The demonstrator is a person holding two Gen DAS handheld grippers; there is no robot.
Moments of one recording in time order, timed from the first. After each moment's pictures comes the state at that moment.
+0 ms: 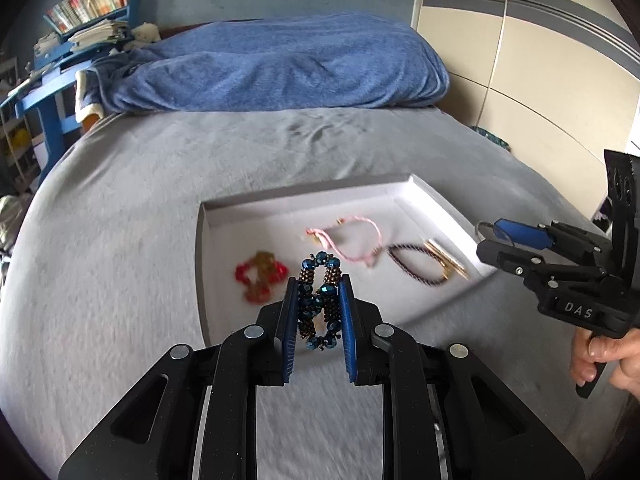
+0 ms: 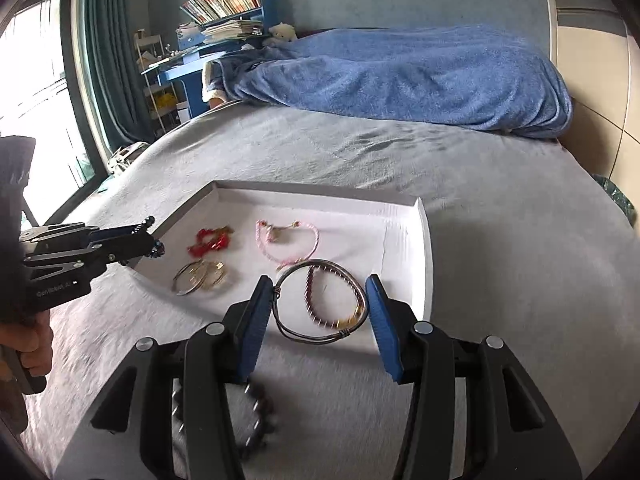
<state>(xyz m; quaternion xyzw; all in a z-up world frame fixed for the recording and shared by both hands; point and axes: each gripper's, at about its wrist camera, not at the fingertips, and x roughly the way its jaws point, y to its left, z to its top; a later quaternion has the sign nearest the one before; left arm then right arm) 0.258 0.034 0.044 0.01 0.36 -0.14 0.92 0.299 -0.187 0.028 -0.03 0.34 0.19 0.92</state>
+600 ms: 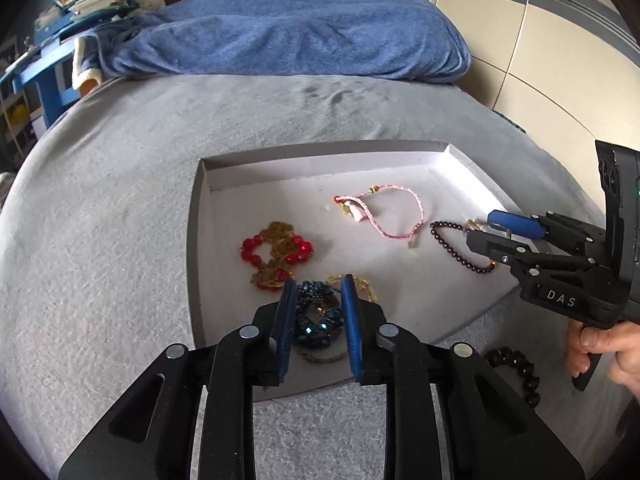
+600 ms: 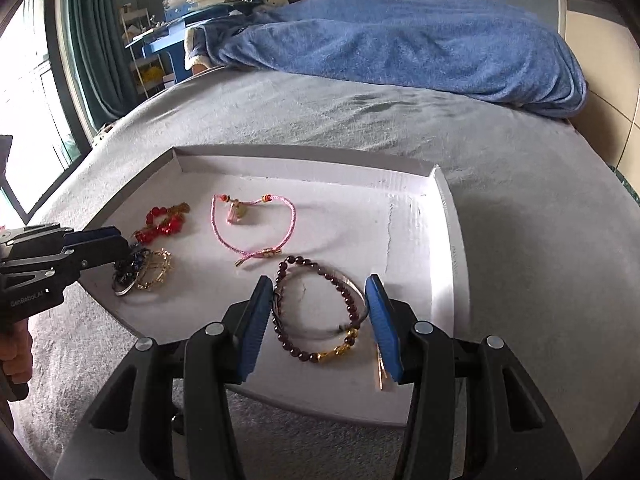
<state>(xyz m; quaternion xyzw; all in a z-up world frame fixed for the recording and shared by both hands) 0.287 0.044 -0.001 0.00 0.40 -0.13 0.90 0.338 -0.170 -0.014 -0.05 0.38 0.18 0.91</state>
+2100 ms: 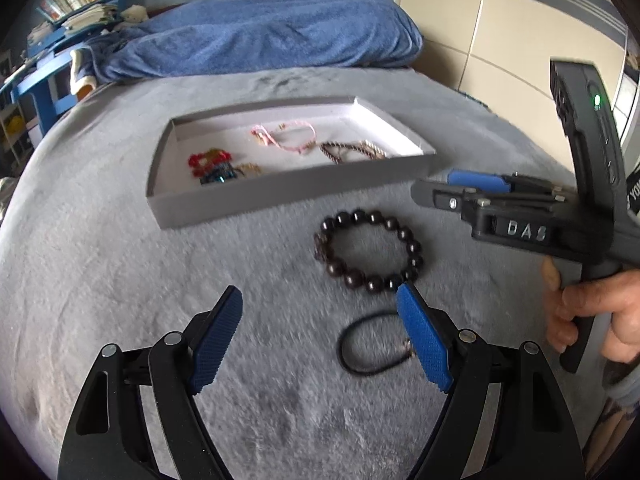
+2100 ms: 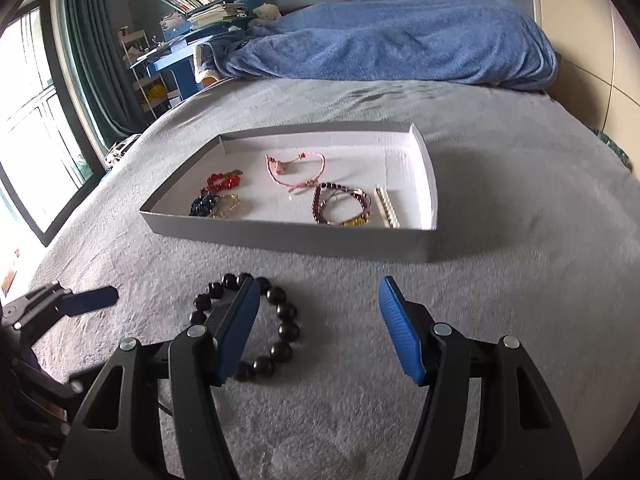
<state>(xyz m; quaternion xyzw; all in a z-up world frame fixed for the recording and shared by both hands) 0.141 -0.007 -0.001 0.02 0.40 -0.16 0.90 0.228 -0.197 -0.002 0.01 0.38 0.17 0.91</state>
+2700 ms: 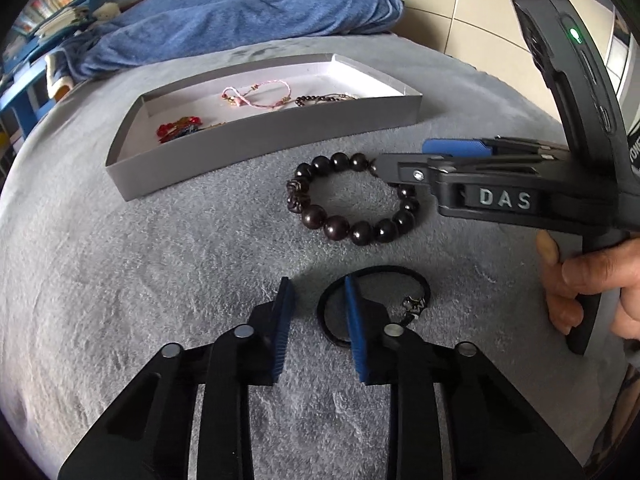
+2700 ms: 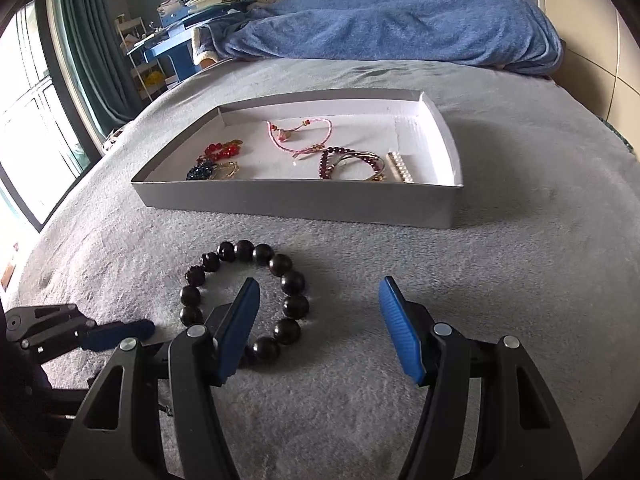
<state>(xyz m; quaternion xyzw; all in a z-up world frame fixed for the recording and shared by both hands) 0.134 -0.024 -0.030 0.07 0.43 -0.18 0.88 0.233 -0.180 -0.028 0.00 0.41 0.18 0.90</state>
